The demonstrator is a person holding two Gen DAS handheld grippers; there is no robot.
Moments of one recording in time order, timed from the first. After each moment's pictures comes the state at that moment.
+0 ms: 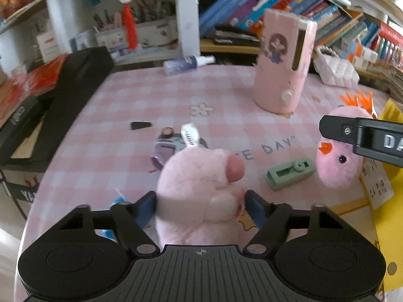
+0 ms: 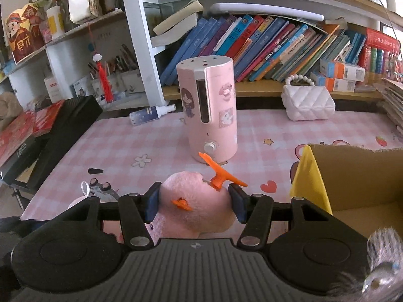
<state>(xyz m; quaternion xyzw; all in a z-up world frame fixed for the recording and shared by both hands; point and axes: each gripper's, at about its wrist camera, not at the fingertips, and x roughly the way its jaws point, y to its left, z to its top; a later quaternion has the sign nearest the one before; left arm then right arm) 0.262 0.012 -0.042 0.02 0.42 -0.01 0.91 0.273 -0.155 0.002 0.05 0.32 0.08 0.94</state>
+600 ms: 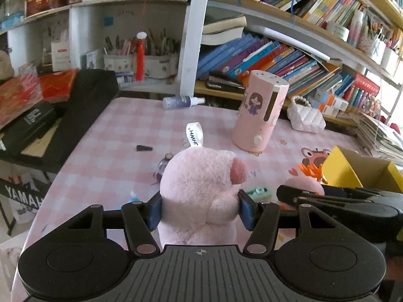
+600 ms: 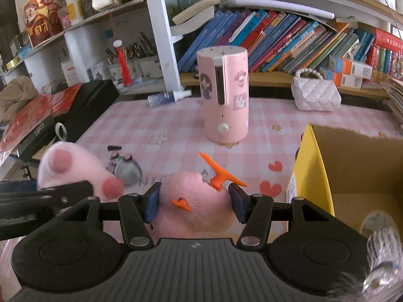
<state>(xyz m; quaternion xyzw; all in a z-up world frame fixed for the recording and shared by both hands) 0.187 0.043 0.018 -0.06 0.35 -0.05 0.93 0.233 -0.147 0.008 0.04 0.35 0.11 0.93</state>
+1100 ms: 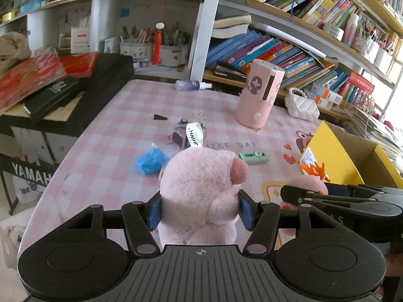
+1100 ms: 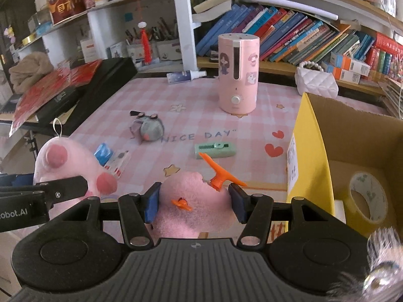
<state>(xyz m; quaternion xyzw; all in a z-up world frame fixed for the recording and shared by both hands) 0.107 0.061 0.011 -0.08 0.35 -0.04 0.93 0.152 -0.134 0.010 0.00 0.36 0.13 0.92</state>
